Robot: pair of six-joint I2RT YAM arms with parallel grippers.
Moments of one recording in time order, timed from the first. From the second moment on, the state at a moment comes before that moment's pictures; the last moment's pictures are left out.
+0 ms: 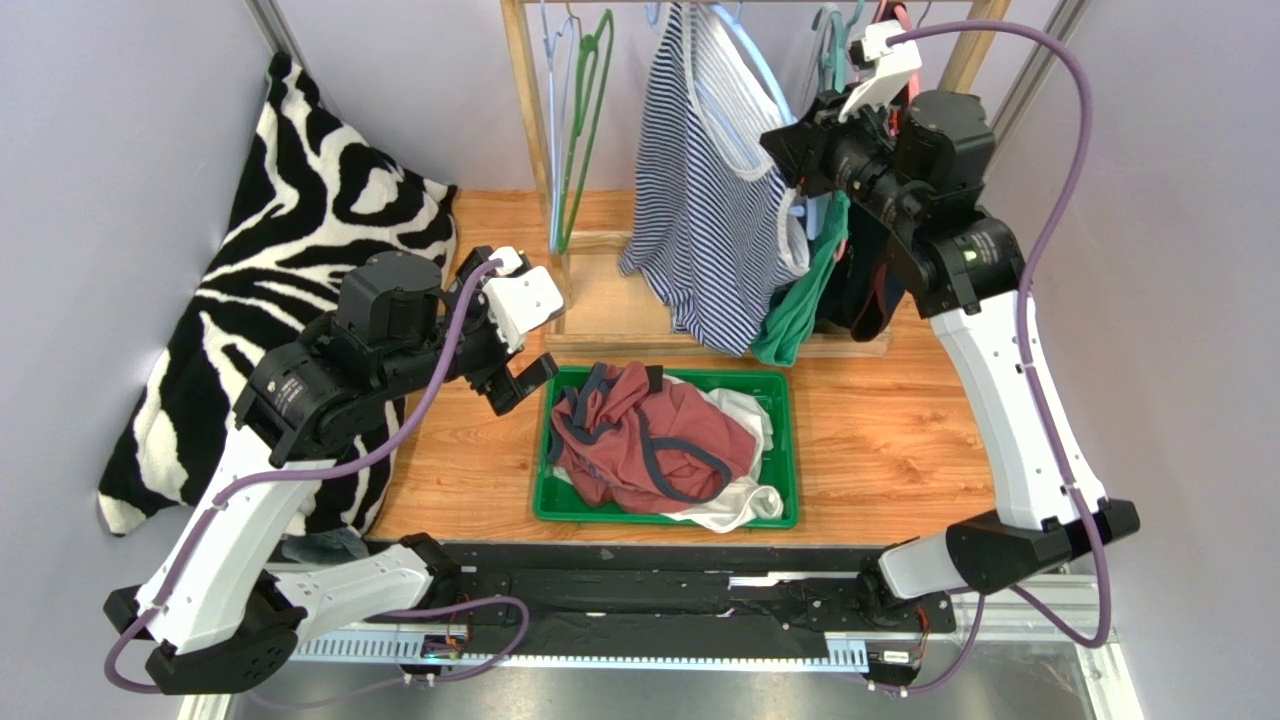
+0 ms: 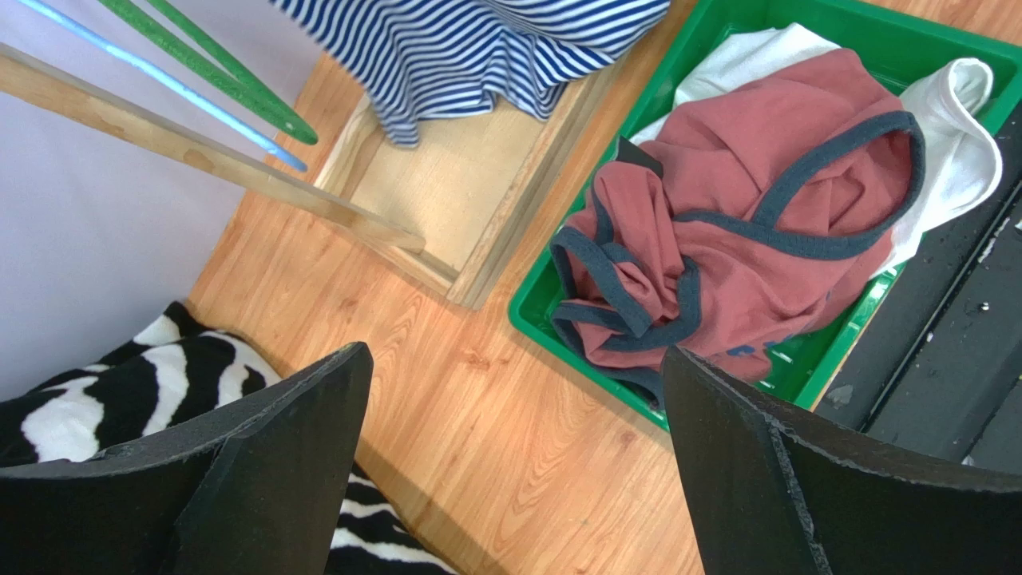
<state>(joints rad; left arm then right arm) -0.69 1.03 1.59 -1.05 0.10 0.46 0.35 1.43 1.88 -0.48 -0.21 0.15</state>
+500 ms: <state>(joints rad) -0.69 1.02 1.59 -1.05 0.10 0.46 0.35 1.15 1.70 -0.58 -0.36 0.15</state>
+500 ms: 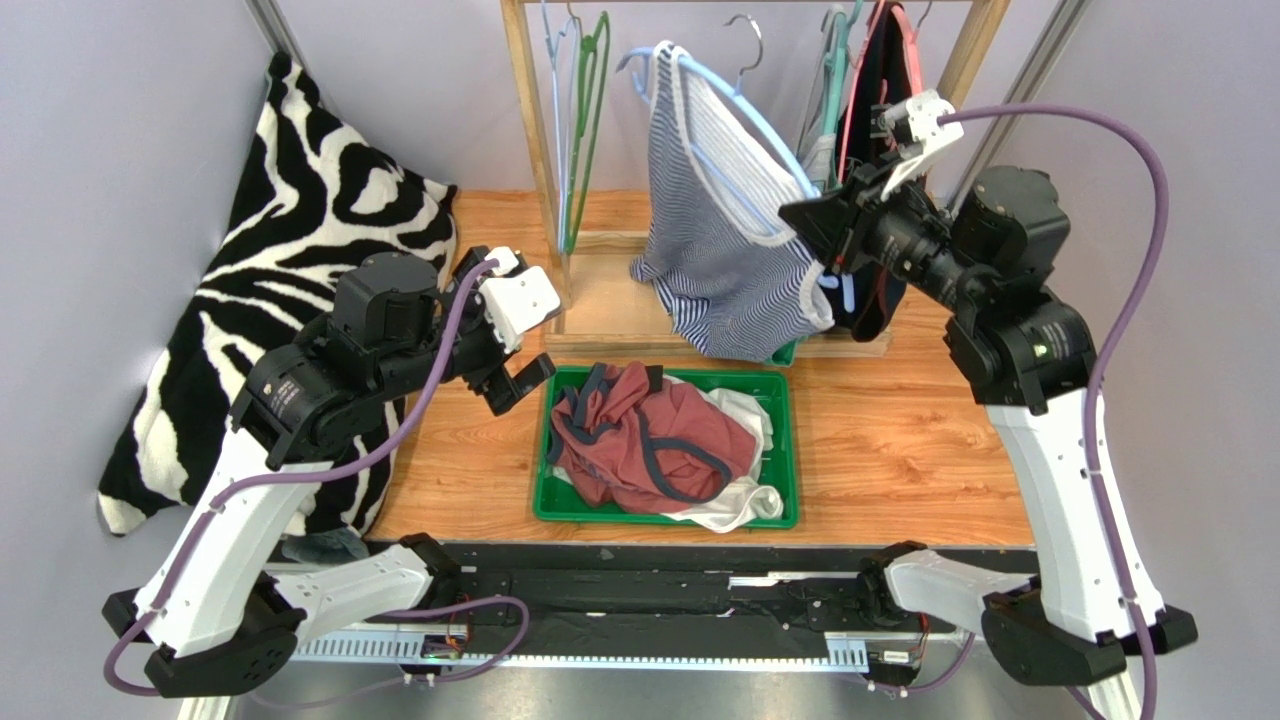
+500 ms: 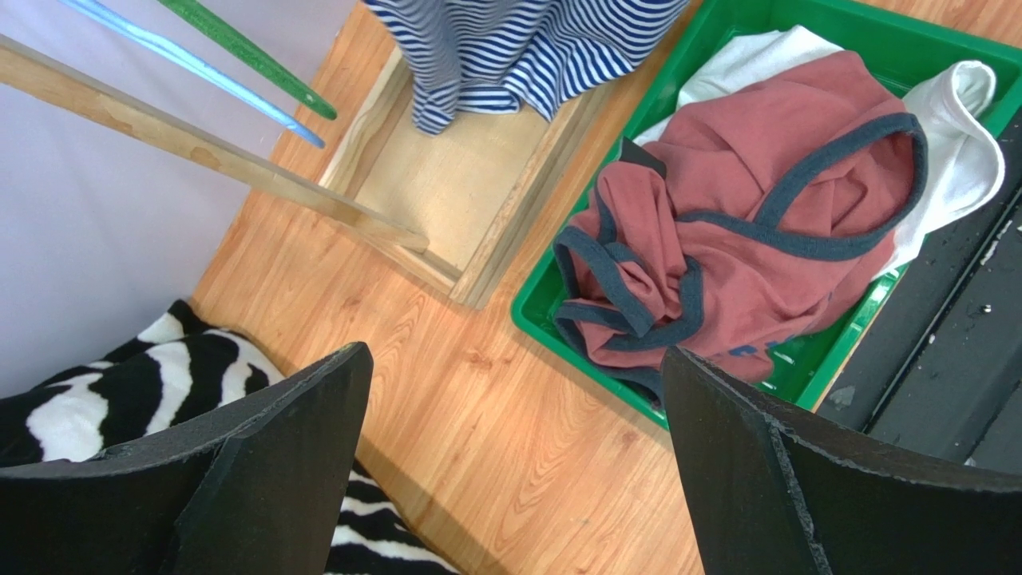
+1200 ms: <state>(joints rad) -0.68 1.01 1.58 -1.05 0.10 0.46 0.35 0.93 2.05 -0.37 -0.58 0.23</state>
